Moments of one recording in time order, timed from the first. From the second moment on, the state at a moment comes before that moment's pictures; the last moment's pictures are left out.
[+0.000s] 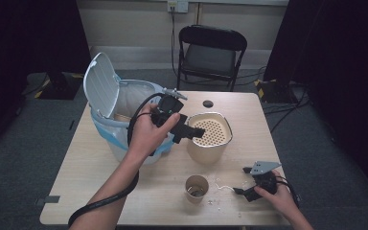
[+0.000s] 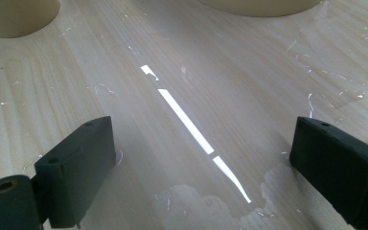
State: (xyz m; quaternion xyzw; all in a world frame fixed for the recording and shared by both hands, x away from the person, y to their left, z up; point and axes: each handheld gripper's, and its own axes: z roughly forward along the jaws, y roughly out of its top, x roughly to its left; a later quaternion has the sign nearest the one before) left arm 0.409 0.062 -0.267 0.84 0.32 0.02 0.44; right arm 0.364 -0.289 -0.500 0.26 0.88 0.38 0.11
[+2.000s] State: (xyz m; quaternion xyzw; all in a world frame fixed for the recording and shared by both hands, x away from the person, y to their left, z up) left arm 0.360 0.131 -0.398 0.86 0.29 -0.01 0.41; right arm 0.365 -0.274 -0.489 0.24 0.89 0.39 0.10
